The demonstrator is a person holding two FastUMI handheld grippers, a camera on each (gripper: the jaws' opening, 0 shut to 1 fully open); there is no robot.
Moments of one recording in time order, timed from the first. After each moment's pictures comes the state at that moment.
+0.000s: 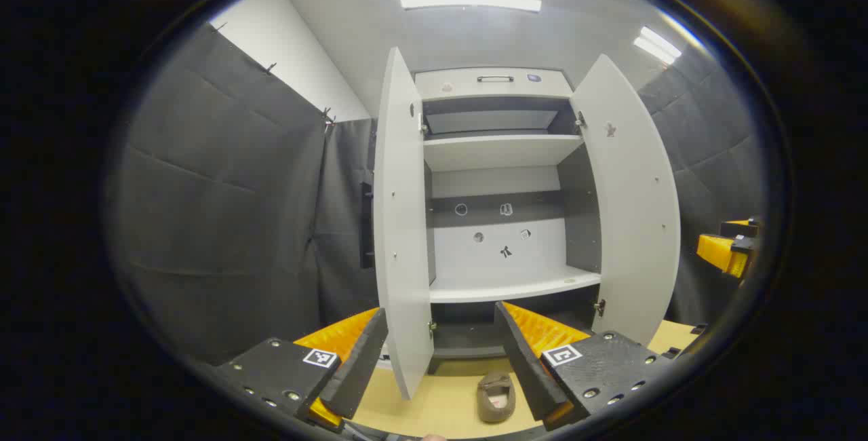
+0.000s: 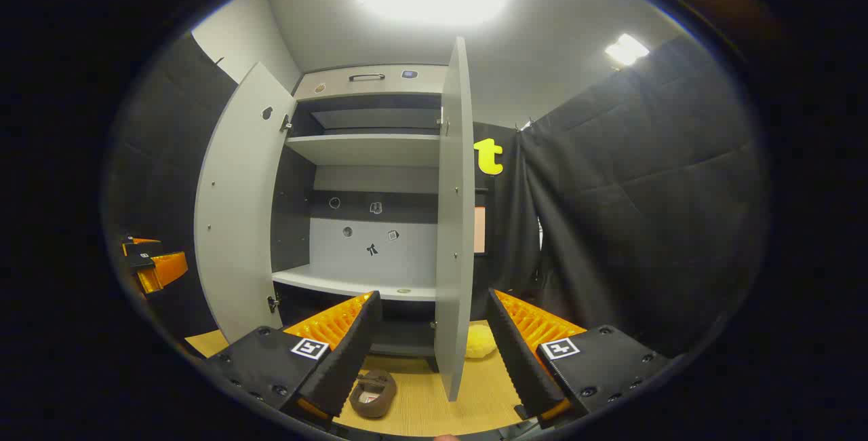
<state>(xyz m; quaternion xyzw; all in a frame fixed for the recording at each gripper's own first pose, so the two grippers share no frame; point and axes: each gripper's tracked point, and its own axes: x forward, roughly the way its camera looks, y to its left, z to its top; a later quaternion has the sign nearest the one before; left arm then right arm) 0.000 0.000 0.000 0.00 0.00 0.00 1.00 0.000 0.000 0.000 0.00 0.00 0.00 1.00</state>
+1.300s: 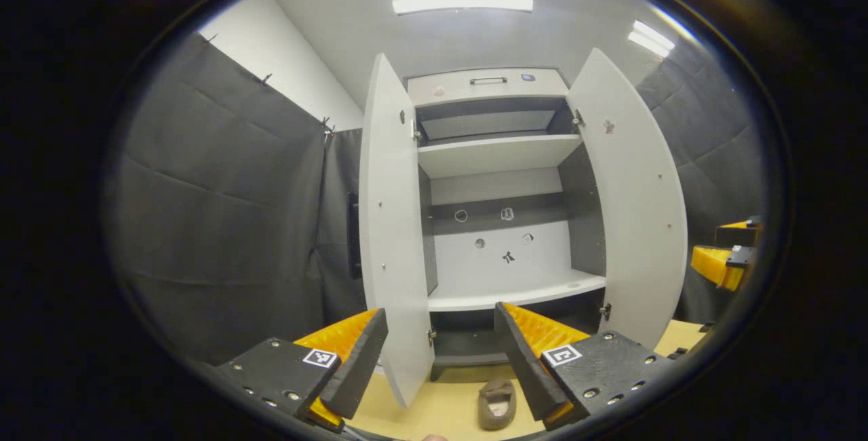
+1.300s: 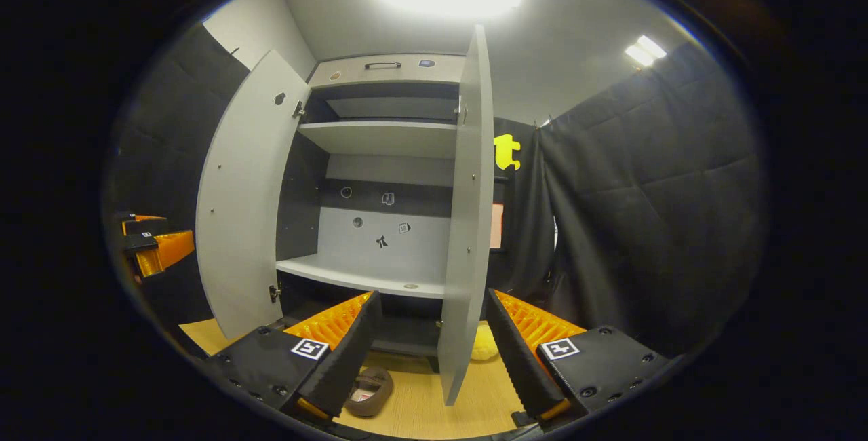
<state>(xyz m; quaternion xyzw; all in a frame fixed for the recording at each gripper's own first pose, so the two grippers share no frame) 0.017 -0.024 0.007 0.02 -0.01 0.01 1.00 0.033 0.011 -0.025 -0.02 0.02 0.04 1.00</state>
